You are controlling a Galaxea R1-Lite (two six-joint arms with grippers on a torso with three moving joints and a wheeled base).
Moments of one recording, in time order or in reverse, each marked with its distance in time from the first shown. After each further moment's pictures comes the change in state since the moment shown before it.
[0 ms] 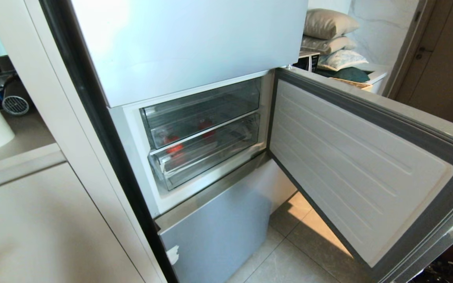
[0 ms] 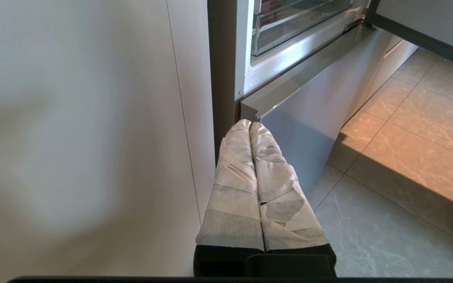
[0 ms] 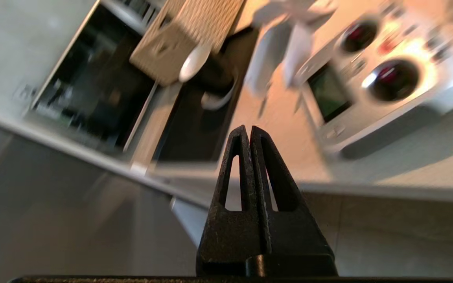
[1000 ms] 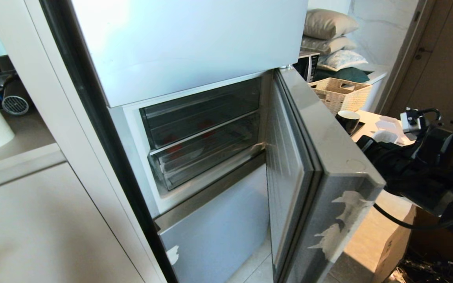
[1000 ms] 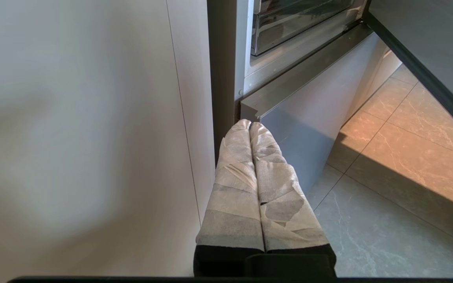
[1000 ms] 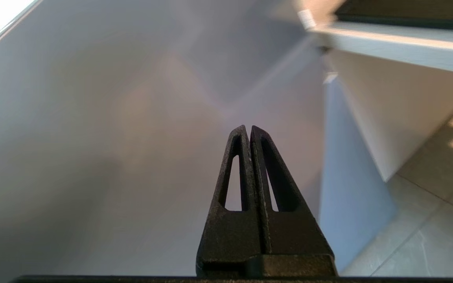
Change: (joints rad) left arm 0.000 0.000 0.000 0.000 0.000 0.000; right arm 0.745 -0.030 0.088 -0.122 -0.194 -0.145
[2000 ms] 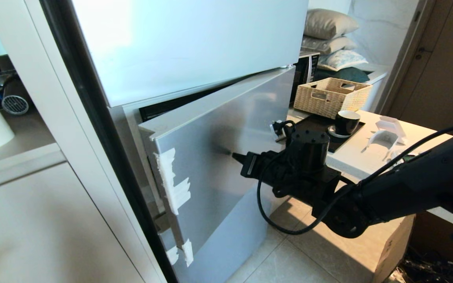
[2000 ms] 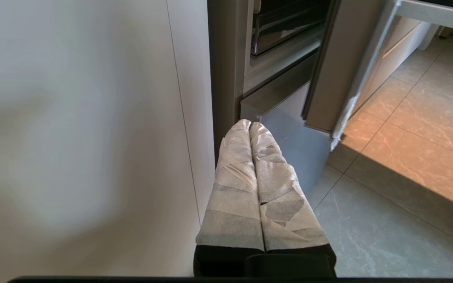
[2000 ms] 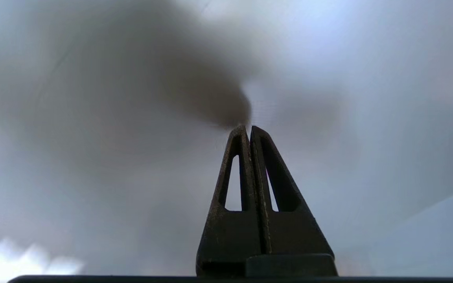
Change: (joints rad) left arm 0.000 0.000 0.000 0.000 0.000 0.000; right arm 0.360 0.409 -0.436 0.044 0.141 -0.069
